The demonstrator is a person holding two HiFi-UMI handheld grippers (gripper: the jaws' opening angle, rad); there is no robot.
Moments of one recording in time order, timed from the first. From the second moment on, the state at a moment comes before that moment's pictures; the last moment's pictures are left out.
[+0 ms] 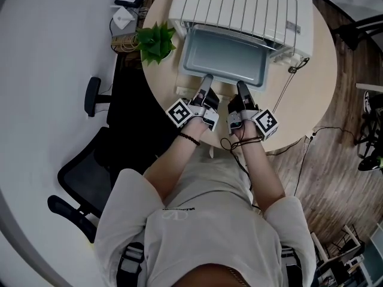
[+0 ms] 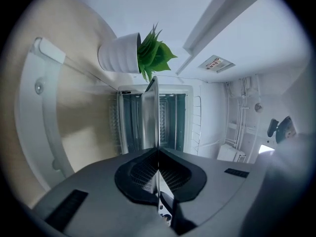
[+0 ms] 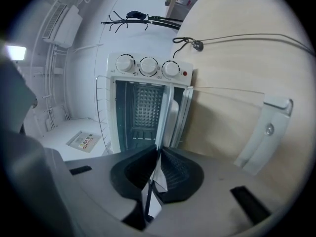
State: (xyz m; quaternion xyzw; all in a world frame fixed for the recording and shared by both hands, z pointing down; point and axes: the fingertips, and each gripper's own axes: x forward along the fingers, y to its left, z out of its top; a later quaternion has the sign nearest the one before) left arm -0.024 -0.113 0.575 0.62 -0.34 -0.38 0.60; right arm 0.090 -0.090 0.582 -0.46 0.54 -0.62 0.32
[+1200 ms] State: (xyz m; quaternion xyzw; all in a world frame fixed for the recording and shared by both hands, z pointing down) left arm -0.059 0.002 0.435 0.72 -0.26 -0.35 0.54; right arm 0.056 0.019 0.438 -0.39 0.66 -0.58 0.28
